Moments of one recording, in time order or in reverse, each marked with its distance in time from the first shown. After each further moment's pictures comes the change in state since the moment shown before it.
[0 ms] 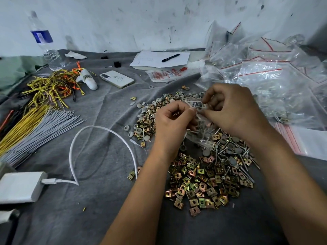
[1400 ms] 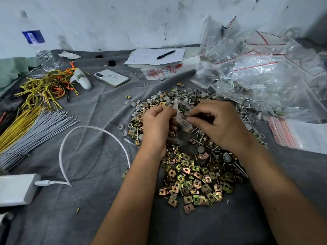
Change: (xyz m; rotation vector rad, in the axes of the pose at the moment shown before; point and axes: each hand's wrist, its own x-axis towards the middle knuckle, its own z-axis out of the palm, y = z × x) left_hand 0.006 -0.003 -0.008 0.018 0.176 -0.252; right_hand -0.022 0.035 0.026 0.118 -0.040 -0.313
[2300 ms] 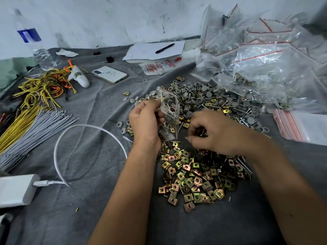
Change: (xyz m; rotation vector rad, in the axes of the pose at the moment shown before) left_hand 0.008 0.000 -0.008 -0.151 0.218 0.001; right_hand -0.005 -0.024 -0.006 -0.165 -0.530 0.216
